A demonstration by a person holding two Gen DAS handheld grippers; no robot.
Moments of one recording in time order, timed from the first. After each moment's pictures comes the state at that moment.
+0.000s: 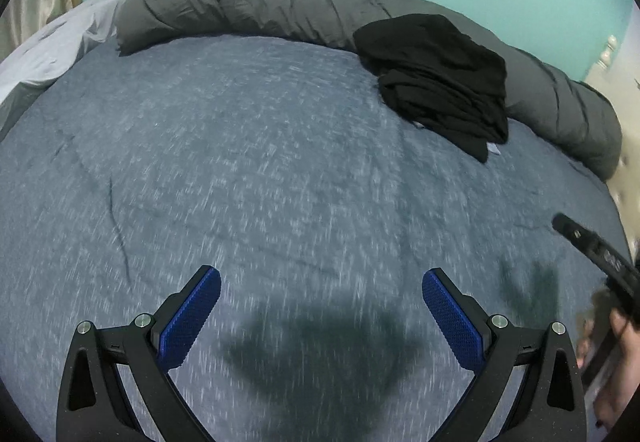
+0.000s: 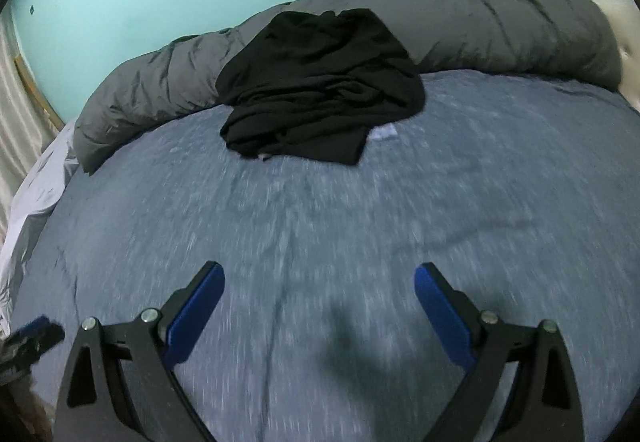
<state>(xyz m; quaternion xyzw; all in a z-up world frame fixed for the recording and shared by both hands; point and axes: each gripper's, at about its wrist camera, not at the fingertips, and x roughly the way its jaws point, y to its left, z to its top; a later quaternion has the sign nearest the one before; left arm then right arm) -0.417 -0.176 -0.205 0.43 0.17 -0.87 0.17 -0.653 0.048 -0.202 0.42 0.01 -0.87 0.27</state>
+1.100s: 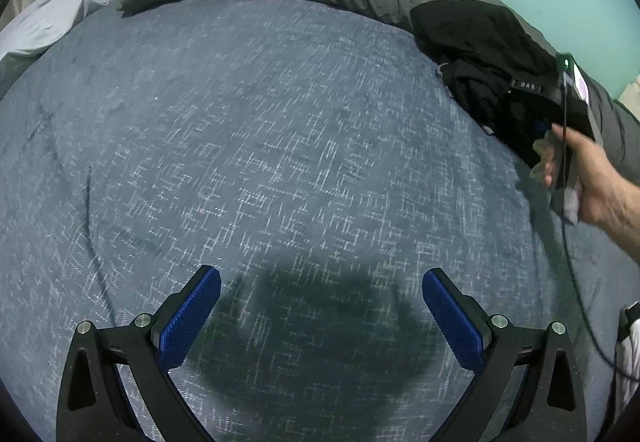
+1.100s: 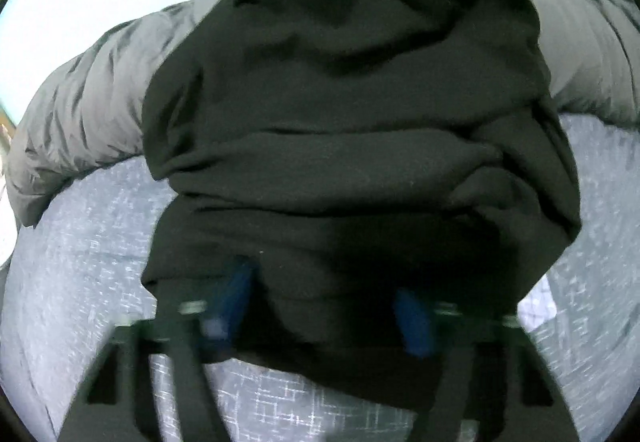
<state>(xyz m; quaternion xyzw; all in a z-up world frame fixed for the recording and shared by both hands) -0.452 -0.257 -0.271 0.45 0.21 -0.85 0.19 -0.842 -0.124 -0.248 0.45 0.02 -0.86 0.24</state>
